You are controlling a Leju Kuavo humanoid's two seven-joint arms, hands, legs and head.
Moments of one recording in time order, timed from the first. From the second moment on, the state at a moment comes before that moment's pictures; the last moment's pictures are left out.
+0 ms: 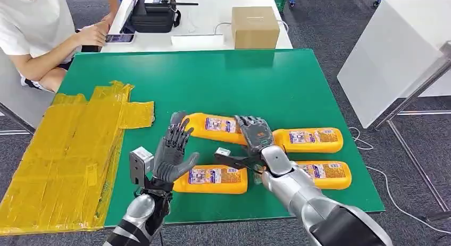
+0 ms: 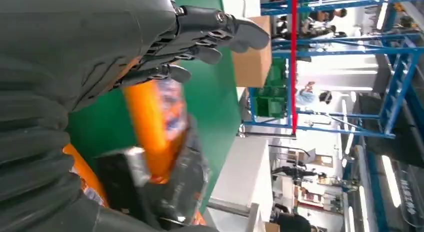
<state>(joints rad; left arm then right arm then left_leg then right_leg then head) -0.22 -0.19 -0.41 -1.22 0.07 0.07 -0.50 -0.69 0.10 0.62 -0.38 1.01 -0.55 -0.02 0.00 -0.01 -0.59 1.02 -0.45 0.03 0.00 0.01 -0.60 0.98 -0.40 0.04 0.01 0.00</state>
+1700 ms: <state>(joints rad) -0.28 -0.10 -0.44 -1.41 0.01 0.04 -0.41 -0.25 0.16 0.52 -1.22 0.22 -0.07 -0.47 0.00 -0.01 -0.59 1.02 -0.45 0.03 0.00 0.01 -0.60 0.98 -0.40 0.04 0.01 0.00</state>
